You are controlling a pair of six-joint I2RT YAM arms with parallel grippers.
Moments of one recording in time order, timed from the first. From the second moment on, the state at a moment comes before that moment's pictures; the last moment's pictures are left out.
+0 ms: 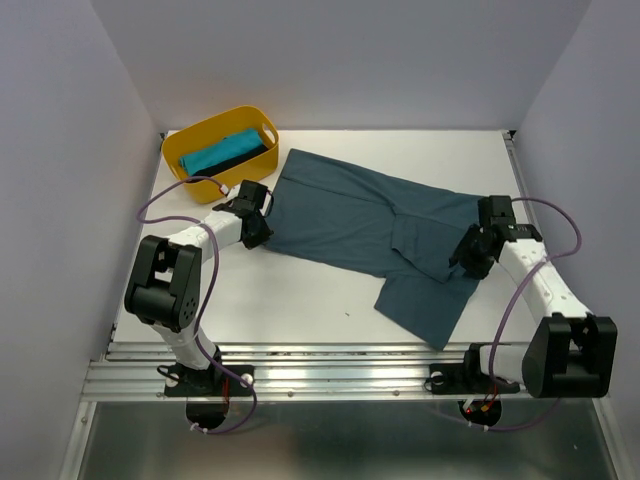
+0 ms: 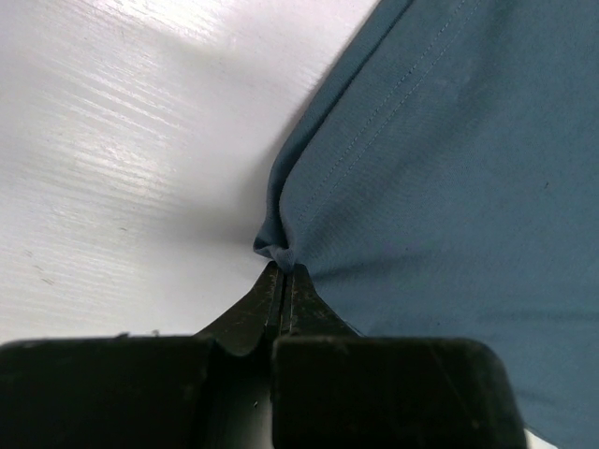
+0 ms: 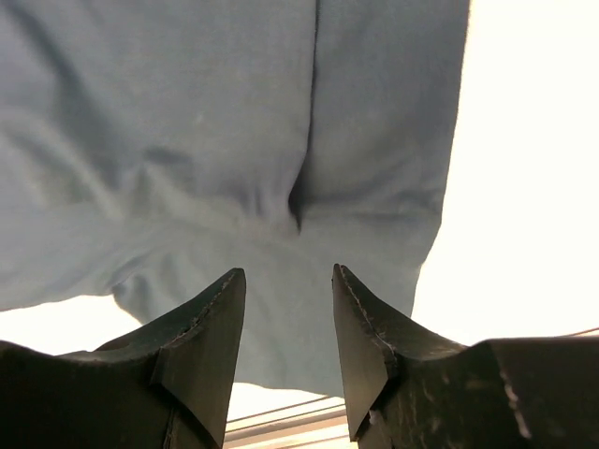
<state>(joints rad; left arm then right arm) -0.31 1.67 1.01 -0.39 -0.18 -0.73 -0.02 1.26 0.87 -0.80 0.06 0.60</state>
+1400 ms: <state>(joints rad) -0.31 1.67 1.01 -0.39 -0.19 -0.76 0.20 1.03 0.59 -1.01 0.04 1.04</state>
